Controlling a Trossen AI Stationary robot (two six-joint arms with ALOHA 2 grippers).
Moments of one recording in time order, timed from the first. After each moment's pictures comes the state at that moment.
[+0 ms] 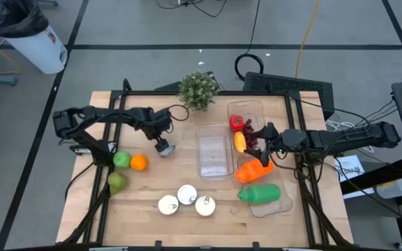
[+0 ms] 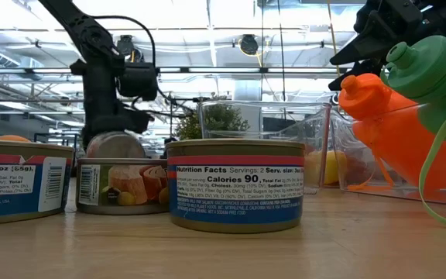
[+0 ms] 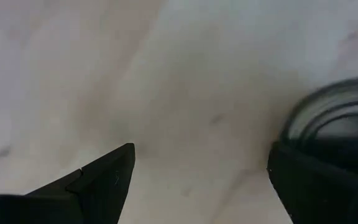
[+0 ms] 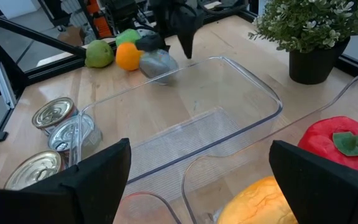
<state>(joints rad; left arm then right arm) 0.43 1.53 0.77 -0.66 0.08 -0.16 0.07 0.69 0.42 -0.09 0.26 0.35</state>
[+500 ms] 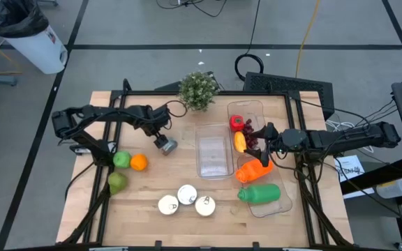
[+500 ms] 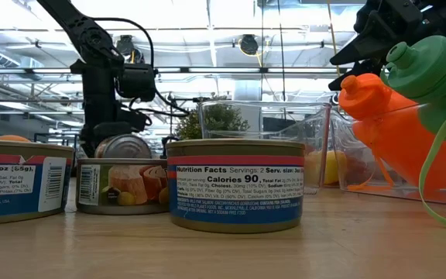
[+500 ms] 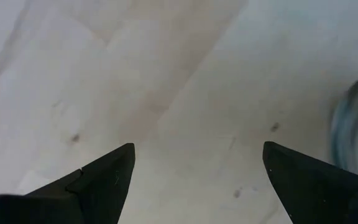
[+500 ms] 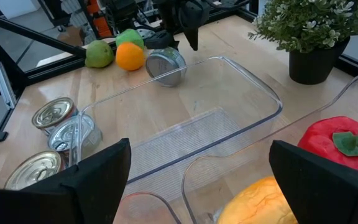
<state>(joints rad) 0.48 1.52 0.77 -0.67 -0.03 -0.17 0.07 0.69 0.42 -0.09 0.26 0.35</state>
